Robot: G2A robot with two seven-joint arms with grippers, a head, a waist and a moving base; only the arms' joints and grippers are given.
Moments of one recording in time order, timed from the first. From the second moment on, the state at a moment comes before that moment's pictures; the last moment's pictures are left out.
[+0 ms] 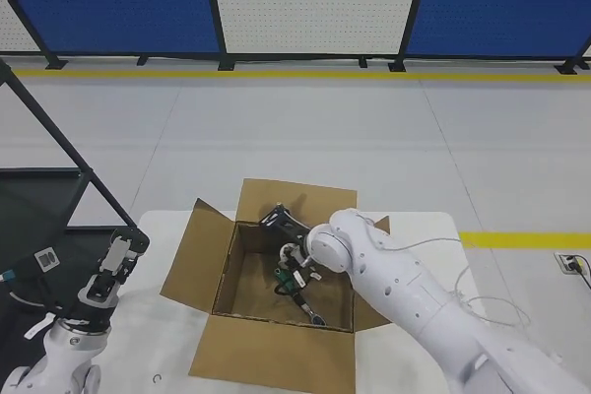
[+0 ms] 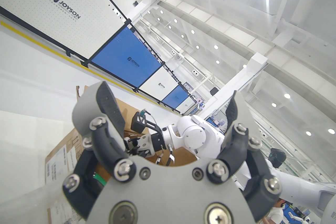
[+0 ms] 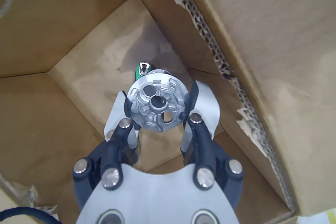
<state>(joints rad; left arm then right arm) 1.31 -1.12 -1.74 -1.81 -0.05 -0.53 -0.26 -0.09 -1.54 0.42 -0.77 -0.62 -0.21 0.89</state>
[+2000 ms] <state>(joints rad) 1.31 -1.12 -1.74 -1.81 -0.05 -0.53 -0.26 -1.29 -1.11 1.87 -2.20 -0.57 -0.30 1.21</state>
